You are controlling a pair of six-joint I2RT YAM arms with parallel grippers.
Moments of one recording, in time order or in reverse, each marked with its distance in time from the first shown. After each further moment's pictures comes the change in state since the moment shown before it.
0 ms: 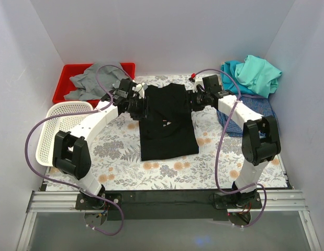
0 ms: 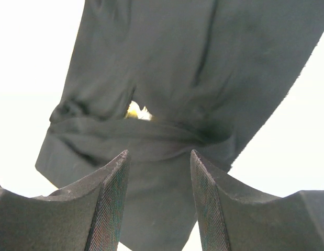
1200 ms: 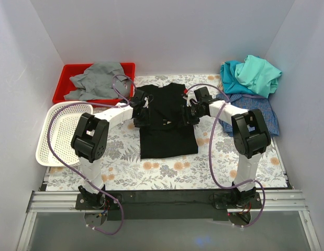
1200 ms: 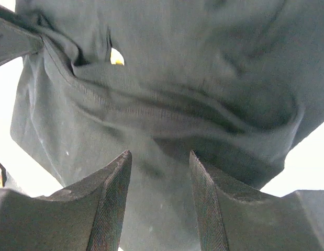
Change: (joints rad) left arm -0.041 0.274 -0.056 0.132 -0.301 -0.054; right arm 0.043 0.103 -0.132 0.005 -0.057 0.017
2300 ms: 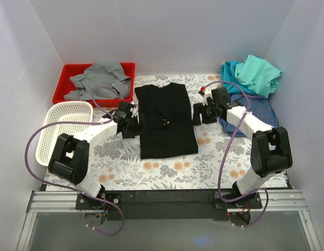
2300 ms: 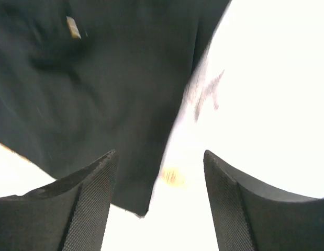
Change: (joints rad) left arm 0.044 -0.336 -0.323 0.106 0.060 -0.100; right arm -0.094 -0.291 -0.121 -0.050 0.180 -0.082
